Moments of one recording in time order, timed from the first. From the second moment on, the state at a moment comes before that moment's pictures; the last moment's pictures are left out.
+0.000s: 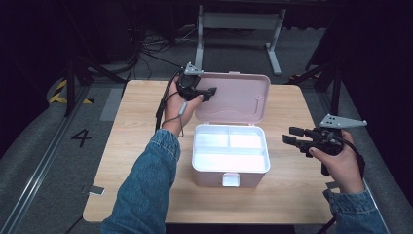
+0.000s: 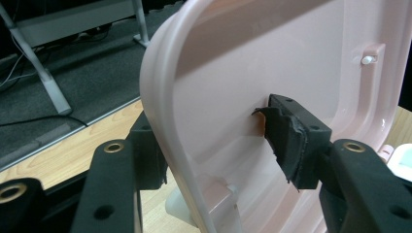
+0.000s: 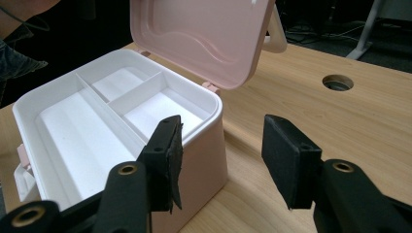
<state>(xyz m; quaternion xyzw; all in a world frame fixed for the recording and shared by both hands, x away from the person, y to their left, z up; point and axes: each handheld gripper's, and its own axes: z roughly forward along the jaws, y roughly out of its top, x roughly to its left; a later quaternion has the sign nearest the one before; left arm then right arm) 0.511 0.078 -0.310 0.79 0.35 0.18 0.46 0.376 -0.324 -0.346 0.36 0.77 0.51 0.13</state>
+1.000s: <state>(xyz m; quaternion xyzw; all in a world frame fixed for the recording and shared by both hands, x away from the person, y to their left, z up) 0.543 0.074 -0.340 0.79 0.38 0.14 0.46 0.381 -0.324 -0.352 0.36 0.78 0.50 0.11</state>
